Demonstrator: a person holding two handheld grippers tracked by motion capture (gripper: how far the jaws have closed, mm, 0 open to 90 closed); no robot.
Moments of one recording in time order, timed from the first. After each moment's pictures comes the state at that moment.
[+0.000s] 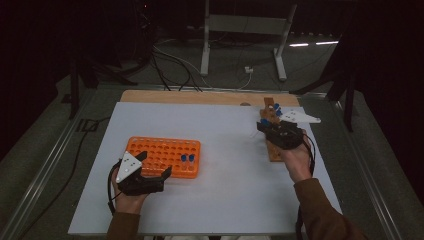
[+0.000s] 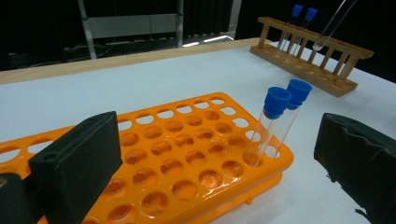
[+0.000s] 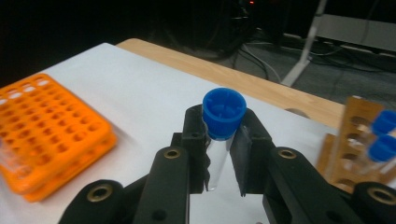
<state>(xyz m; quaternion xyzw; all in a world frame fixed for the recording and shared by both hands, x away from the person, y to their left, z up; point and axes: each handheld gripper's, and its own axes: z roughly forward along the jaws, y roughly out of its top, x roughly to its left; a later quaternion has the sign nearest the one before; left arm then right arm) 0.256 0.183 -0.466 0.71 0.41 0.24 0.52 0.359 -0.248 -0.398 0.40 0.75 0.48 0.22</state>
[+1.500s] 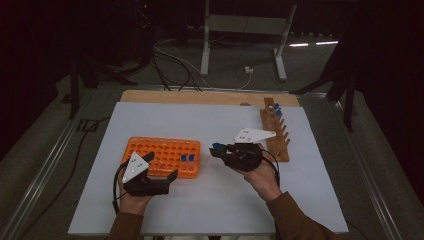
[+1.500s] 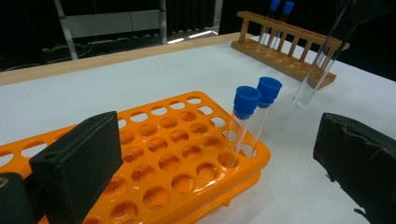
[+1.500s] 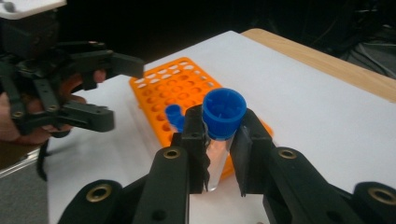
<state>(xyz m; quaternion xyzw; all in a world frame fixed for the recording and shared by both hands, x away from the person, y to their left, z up) 0.256 0.169 -0.463 0.73 0.39 0.22 0.52 0.309 -0.140 -0.400 0.27 0.81 0.52 0.09</state>
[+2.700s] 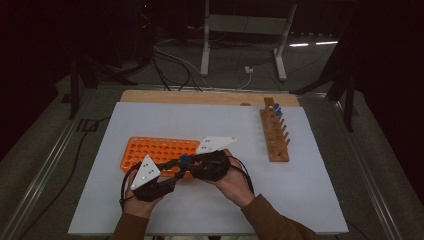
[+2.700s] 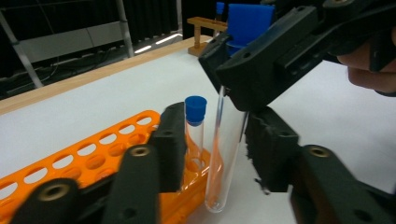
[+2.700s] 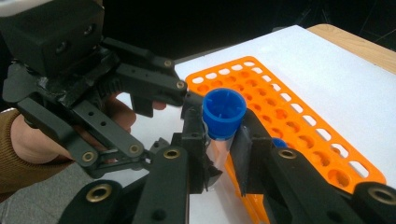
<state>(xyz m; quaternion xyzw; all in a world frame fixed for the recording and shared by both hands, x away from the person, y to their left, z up) 0.243 0.145 -0.448 0.77 0.30 0.21 0.53 0.291 -0.063 -0.401 0.21 0.84 0.50 0.05</state>
